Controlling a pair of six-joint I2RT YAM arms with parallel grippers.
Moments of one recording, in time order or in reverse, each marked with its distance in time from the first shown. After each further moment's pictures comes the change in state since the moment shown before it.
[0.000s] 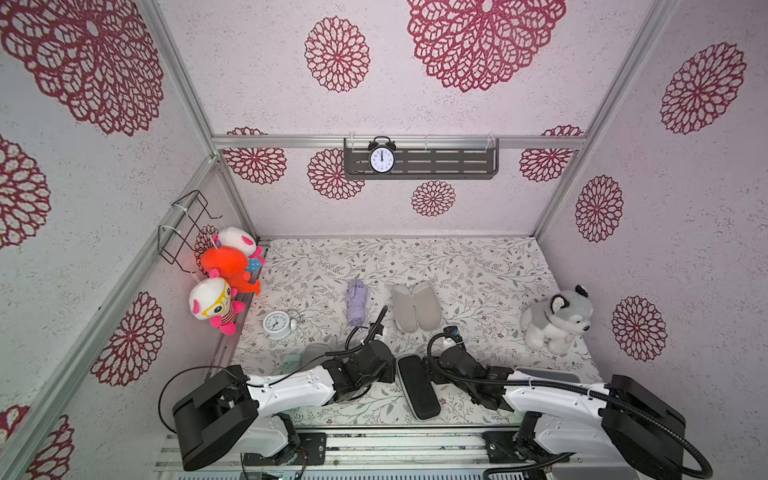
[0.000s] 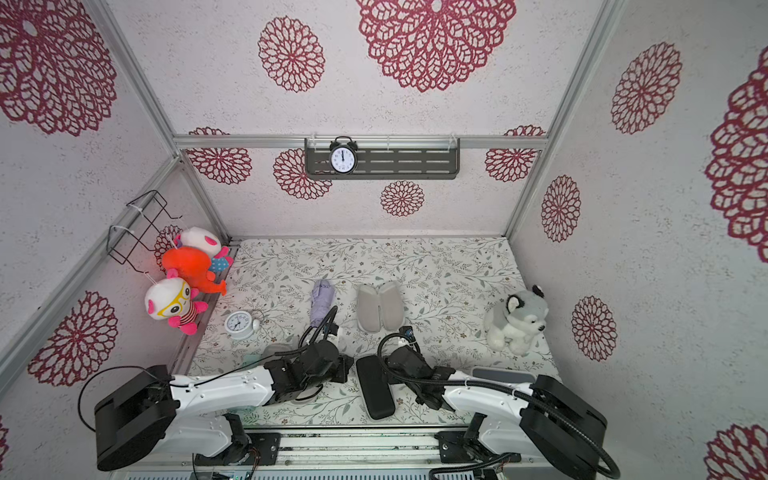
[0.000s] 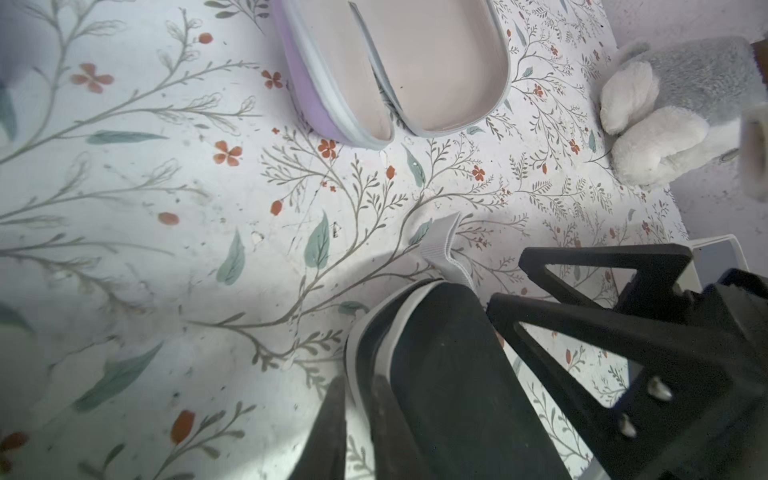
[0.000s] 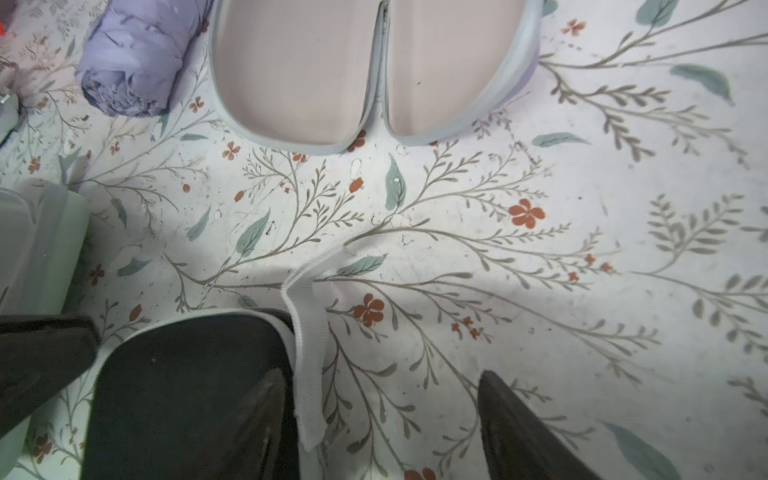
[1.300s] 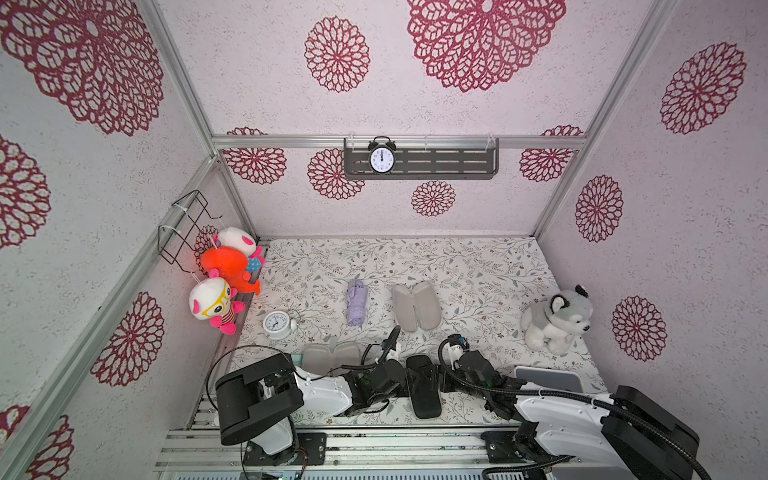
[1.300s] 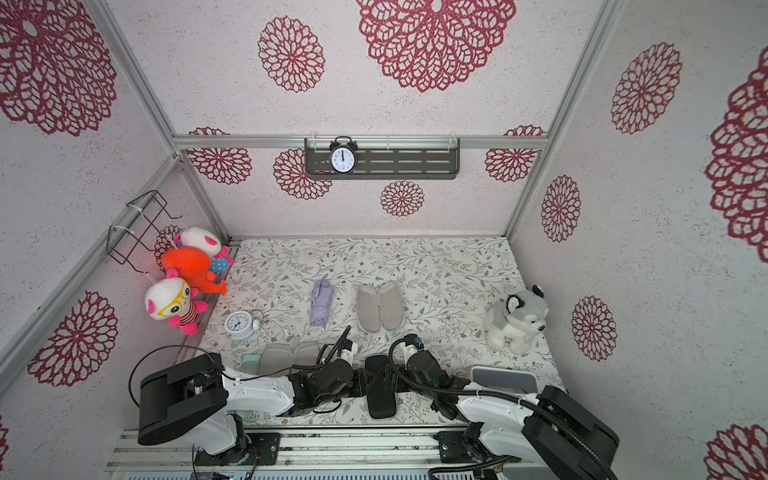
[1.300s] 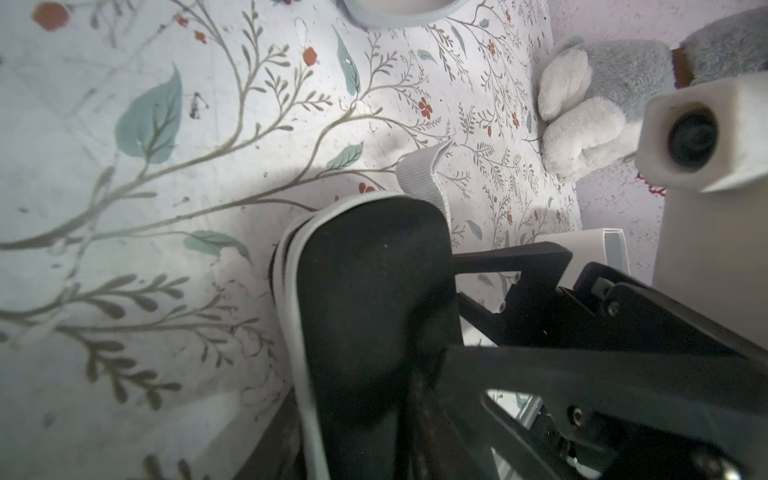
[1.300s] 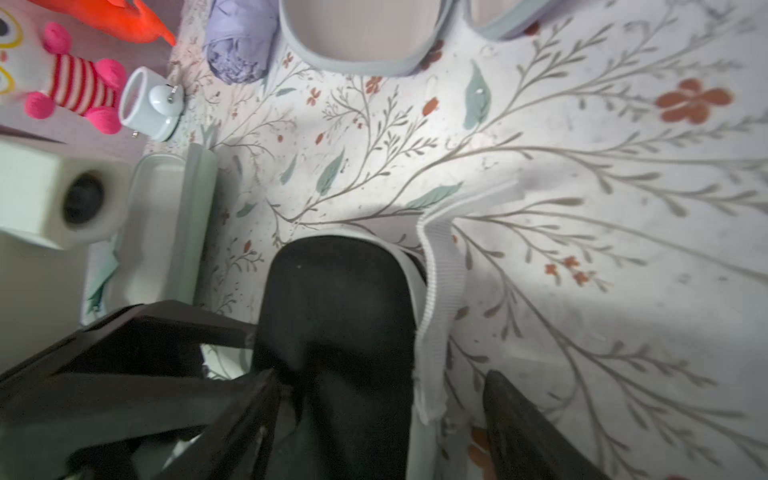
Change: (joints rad) left arm -0.139 0.296 -0.040 0.420 0.080 -0.262; right arm -0.133 -0.080 -0.232 0.378 -0.414 0.060
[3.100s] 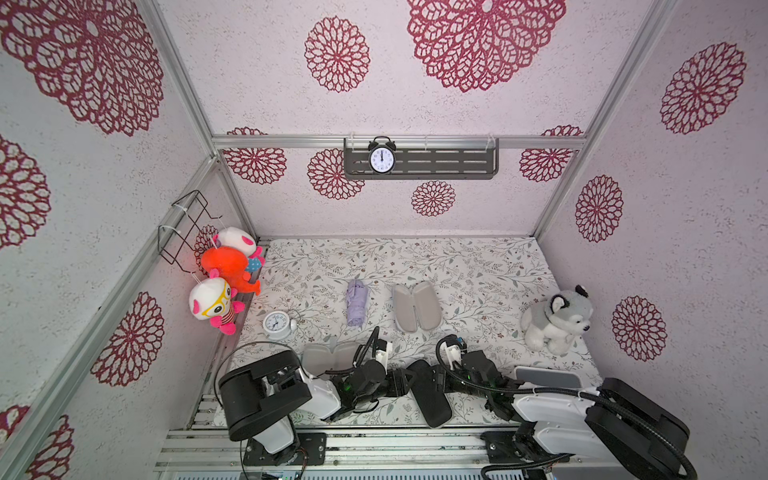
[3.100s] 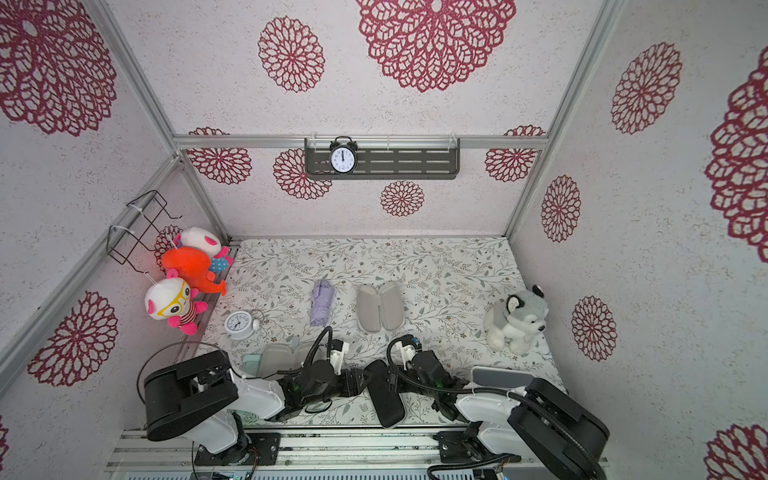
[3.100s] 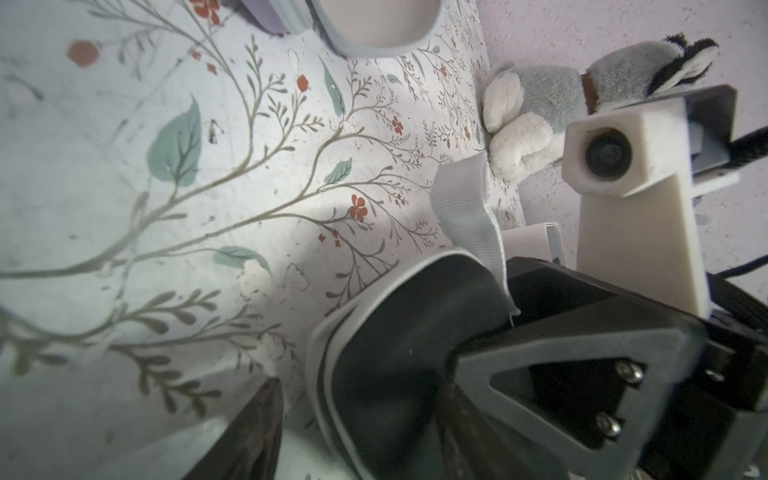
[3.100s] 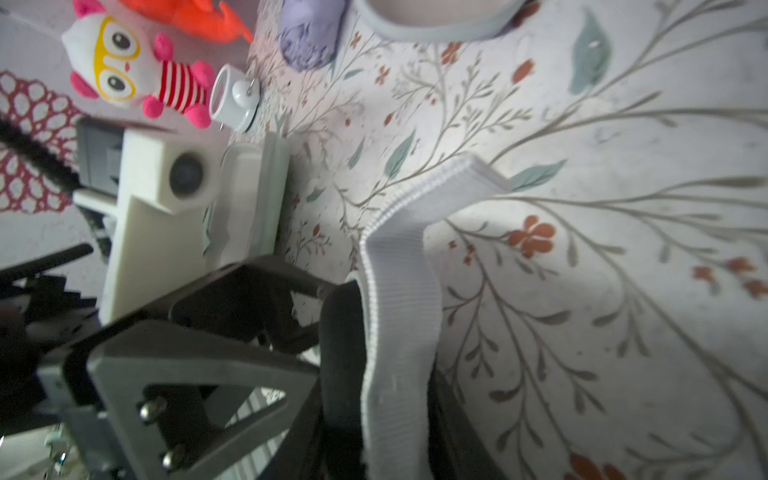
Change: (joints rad) left arm 0.089 -0.050 -0.163 0.280 0.091 0.102; right arm -0.034 -0.002 -0.012 0.113 -0.197 0.029
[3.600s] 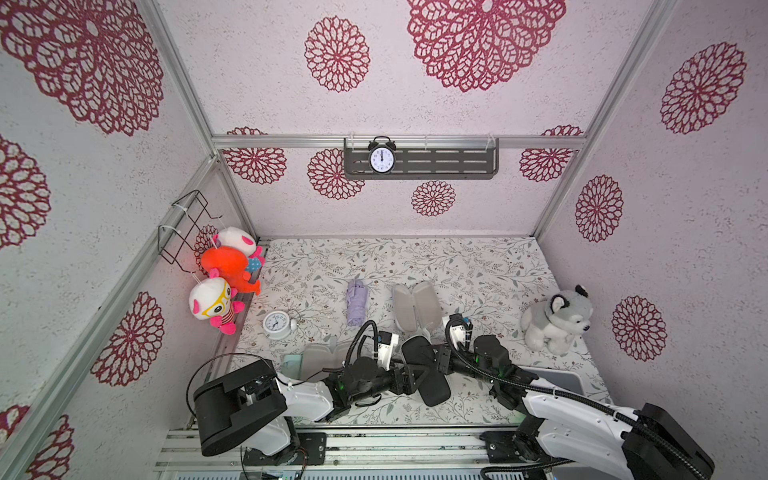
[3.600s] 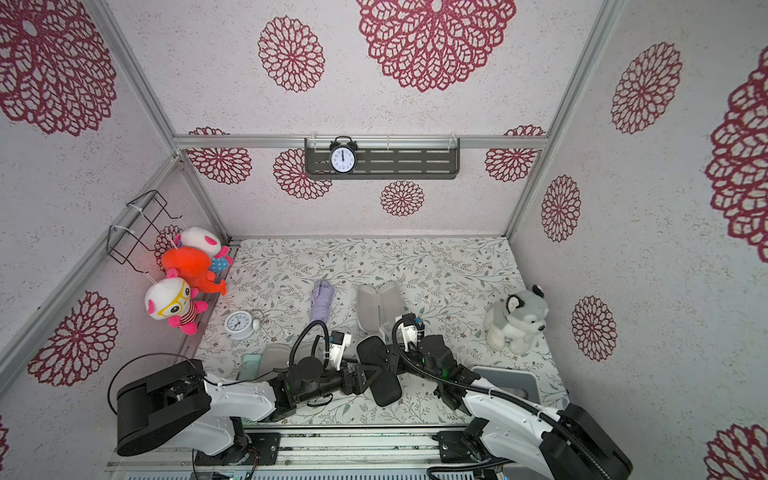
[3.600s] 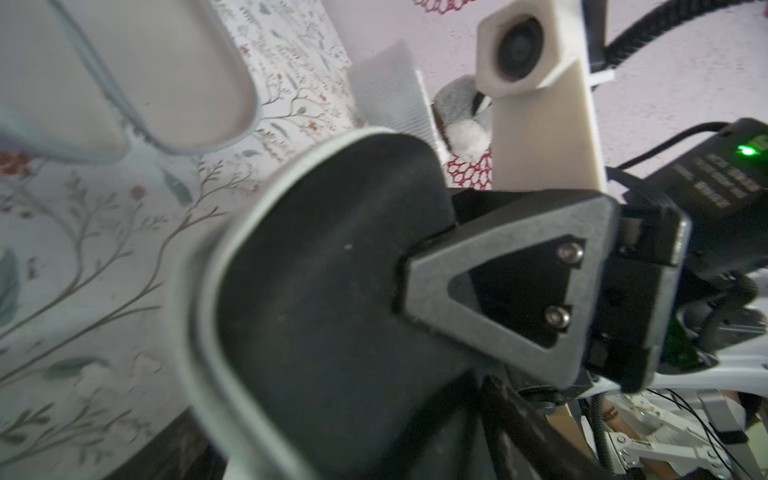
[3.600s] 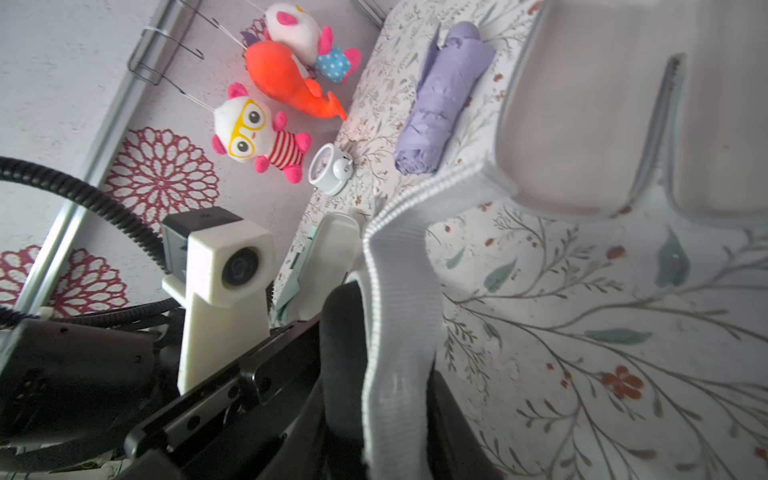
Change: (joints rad) left arm -0.013 -0.087 0.015 0.204 0.088 0.127; right arm -0.071 -0.138 0.135 -0.026 -0.059 -0.036
